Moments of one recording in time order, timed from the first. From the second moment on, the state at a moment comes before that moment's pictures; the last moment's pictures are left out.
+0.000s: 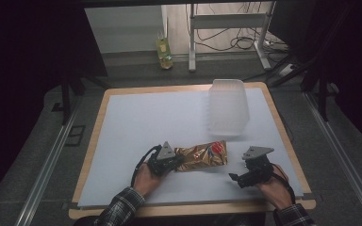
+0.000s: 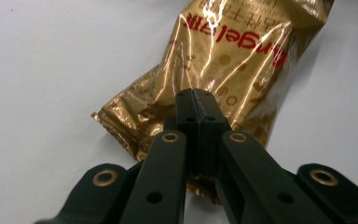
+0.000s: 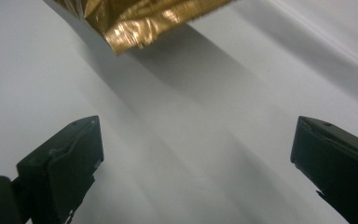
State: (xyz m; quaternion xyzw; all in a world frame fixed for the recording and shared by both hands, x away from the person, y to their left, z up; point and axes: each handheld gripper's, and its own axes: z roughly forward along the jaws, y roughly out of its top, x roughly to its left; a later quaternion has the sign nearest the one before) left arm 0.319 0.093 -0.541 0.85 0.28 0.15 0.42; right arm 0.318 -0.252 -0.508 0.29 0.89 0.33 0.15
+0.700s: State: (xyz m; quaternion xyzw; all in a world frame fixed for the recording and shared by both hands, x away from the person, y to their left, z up) left arm 0.318 0.098 -0.545 0.86 0.30 0.14 0.39; right arm 0.323 -0.243 -0.499 0.29 0.88 0.36 0.09
